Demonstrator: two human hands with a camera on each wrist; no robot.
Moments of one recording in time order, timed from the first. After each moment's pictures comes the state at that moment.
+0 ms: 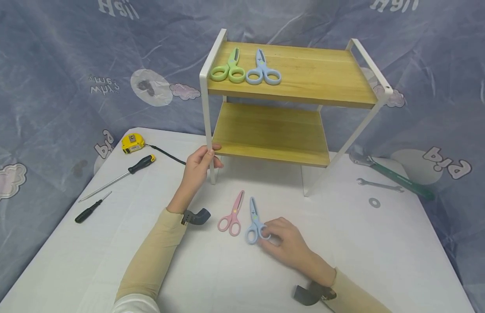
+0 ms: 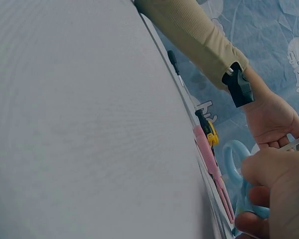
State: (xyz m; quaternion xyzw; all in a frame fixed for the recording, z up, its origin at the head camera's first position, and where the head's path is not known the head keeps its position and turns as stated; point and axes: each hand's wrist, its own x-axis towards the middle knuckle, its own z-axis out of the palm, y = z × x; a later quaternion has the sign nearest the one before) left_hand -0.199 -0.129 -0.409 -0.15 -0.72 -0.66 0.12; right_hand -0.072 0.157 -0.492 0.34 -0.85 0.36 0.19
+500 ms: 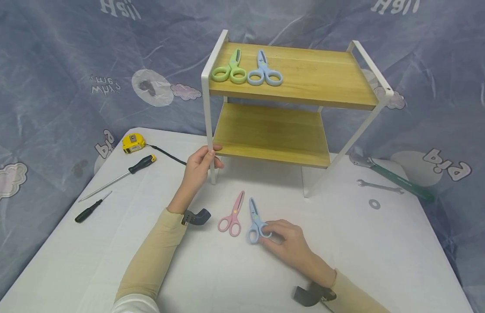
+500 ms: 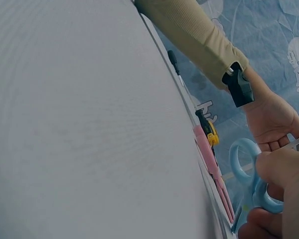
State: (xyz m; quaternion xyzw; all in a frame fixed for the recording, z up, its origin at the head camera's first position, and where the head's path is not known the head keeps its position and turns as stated) left_hand -0.200 -0.130 -0.410 -0.16 -0.72 -0.66 0.12; right_hand -0.071 0.156 -0.486 0.33 -0.83 0.41 0.20
